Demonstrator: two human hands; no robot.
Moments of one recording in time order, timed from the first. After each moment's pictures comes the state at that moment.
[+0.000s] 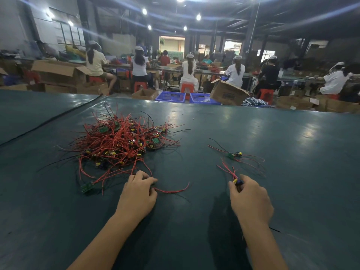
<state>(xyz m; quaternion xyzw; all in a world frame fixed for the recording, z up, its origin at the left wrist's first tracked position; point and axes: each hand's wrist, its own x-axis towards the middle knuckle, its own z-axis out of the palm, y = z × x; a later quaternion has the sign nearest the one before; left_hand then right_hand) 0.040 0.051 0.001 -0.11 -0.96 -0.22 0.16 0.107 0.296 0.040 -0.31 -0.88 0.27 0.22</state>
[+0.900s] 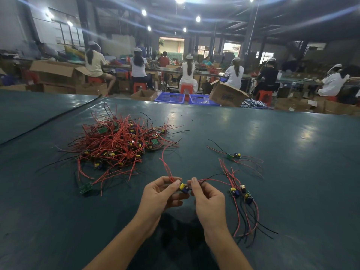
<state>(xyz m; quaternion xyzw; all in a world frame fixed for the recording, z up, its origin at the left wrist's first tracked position) 0.074 0.099 0.022 -0.05 -0.56 -0.83 -0.08 0.106 0.217 0.029 -0.11 -0.64 0.74 0.18</state>
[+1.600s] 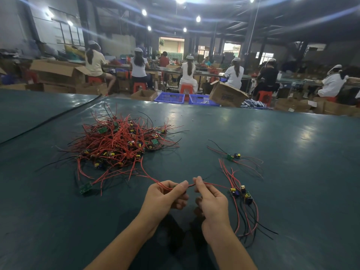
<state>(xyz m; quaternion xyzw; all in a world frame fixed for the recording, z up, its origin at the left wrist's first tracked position) 0.077 0.104 0.024 -0.09 -0.62 -0.78 -0.07 0.101 0.220 0.032 -0.21 -0.54 0.81 0.12</state>
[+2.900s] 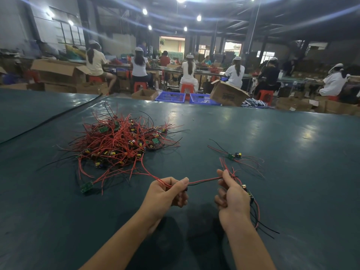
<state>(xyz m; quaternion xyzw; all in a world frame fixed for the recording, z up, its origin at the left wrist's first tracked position) 0.083 0.105 0.040 -0.10 -0.62 -0.78 -0.09 0.093 0.261 0.044 -0.24 -0.44 0.85 0.18</state>
